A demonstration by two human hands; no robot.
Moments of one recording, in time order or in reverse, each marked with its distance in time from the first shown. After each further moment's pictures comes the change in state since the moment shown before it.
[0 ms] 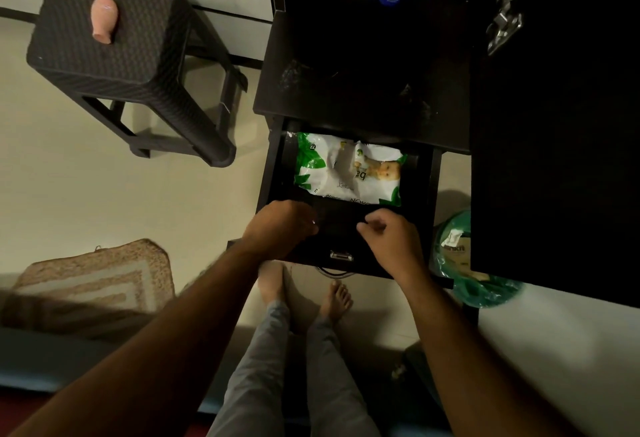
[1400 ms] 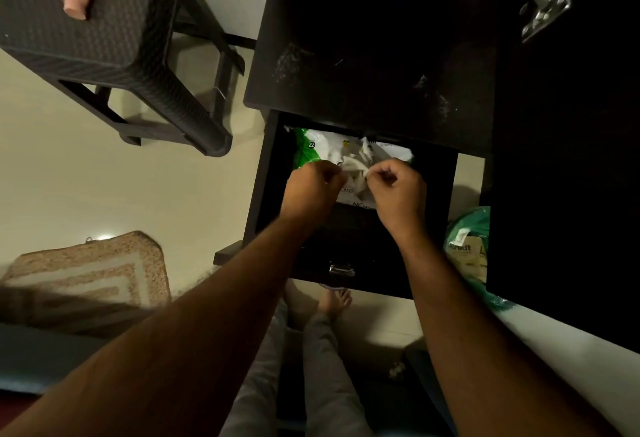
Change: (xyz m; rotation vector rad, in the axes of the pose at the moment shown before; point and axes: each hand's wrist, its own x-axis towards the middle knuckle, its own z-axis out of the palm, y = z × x) left_hand 0.074 0.037 0.006 -0.368 0.310 -0.141; right_hand 0.081 -0.024 0.002 0.252 0.277 -0.198
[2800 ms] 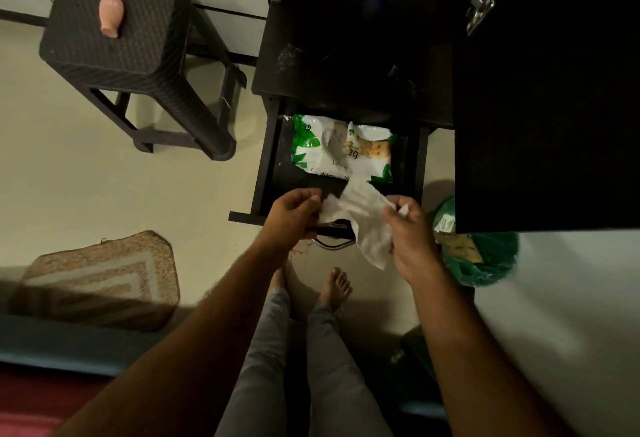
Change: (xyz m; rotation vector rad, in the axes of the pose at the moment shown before) left_hand -0.128 -0.011 -0.016 -0.655 -0.120 -0.289; right_hand -0.123 -0.002 -0.058 0.457 -0.063 0.558
